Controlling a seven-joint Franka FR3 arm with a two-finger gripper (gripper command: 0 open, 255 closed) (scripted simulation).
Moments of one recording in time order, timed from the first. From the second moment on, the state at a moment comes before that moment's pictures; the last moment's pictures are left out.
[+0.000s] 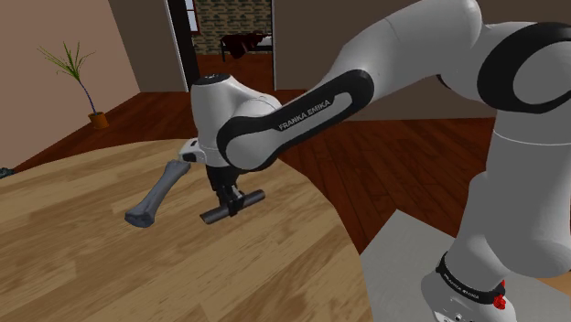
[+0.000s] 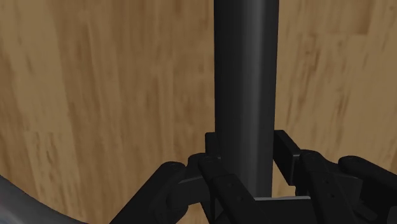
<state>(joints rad) 0.40 0.24 0.23 -1.84 -0.11 2.14 -0.86</state>
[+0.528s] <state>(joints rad) 0.37 0.24 0.22 -1.76 -0.10 2.06 -0.91</state>
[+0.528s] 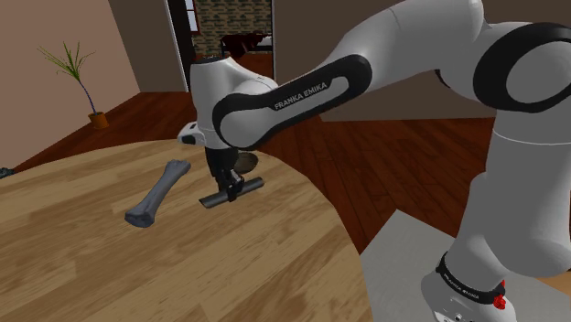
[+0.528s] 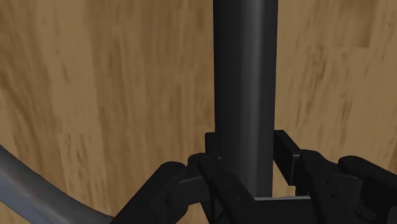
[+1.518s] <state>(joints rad) 0.22 0.56 0.13 -1.30 -0.09 1.93 -1.19</state>
